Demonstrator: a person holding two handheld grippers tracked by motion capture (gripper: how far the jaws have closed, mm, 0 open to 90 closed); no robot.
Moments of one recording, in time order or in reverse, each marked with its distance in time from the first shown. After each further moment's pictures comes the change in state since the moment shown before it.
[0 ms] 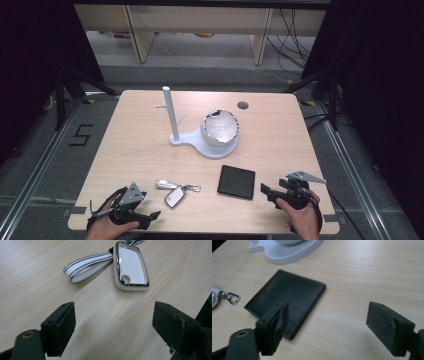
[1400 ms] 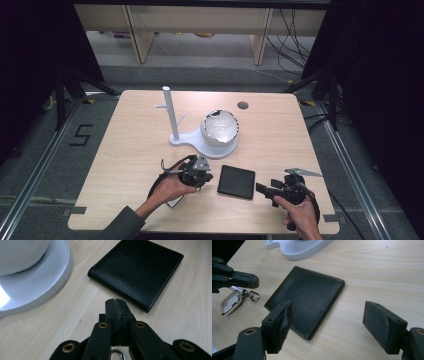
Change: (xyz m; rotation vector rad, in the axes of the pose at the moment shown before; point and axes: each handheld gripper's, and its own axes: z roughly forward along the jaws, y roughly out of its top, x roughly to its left) left arm -0.039 0.150 0.115 0.022 -0.158 0.252; right arm 0.000 0.008 0.010 0.064 0.143 0.070
